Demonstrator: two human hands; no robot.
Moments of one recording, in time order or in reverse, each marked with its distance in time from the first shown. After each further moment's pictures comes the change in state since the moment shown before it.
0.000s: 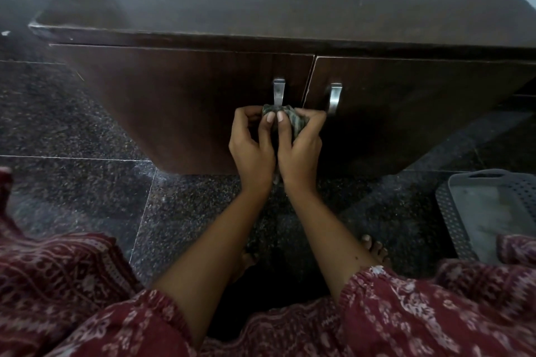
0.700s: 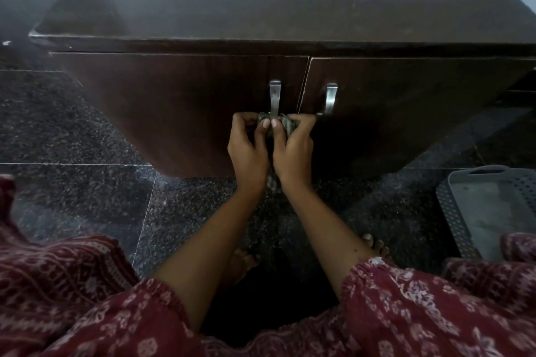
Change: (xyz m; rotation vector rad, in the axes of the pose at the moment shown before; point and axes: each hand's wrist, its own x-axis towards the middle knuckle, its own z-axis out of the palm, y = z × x) left_hand 0.002 -0.013 -0.003 0.054 -0.092 -0.068; right_hand 0.000 0.005 0.003 -0.062 -0.102 0.166
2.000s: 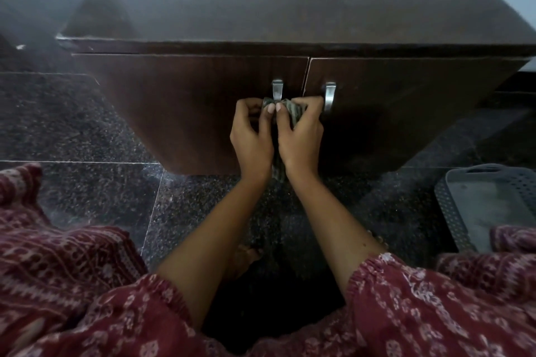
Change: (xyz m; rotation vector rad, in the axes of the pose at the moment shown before) left_hand 0.001 0.031 -0.006 -0.039 0.043 0.004; right_hand 0.000 -0.028 -0.011 0.045 0.084 -0.097
